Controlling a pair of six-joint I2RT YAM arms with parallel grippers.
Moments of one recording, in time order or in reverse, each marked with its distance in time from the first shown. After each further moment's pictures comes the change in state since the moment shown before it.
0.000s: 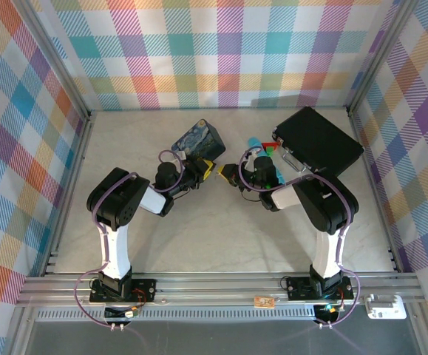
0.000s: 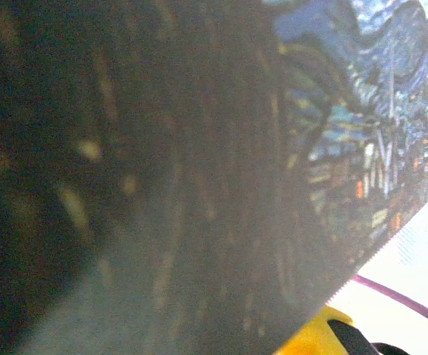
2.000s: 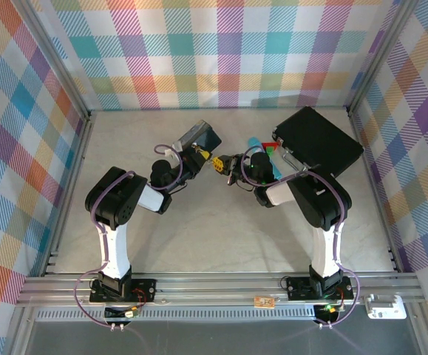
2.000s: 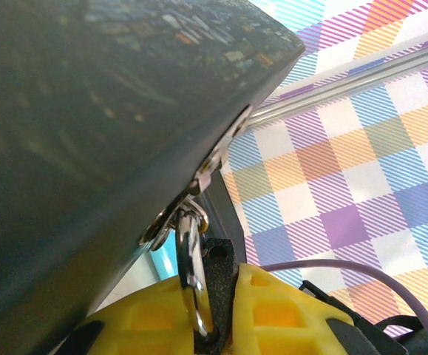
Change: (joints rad) left arm 0.032 0.002 0.014 0.135 -0.007 0.257; right arm 0.017 0.060 0.085 0.132 0.013 0.846
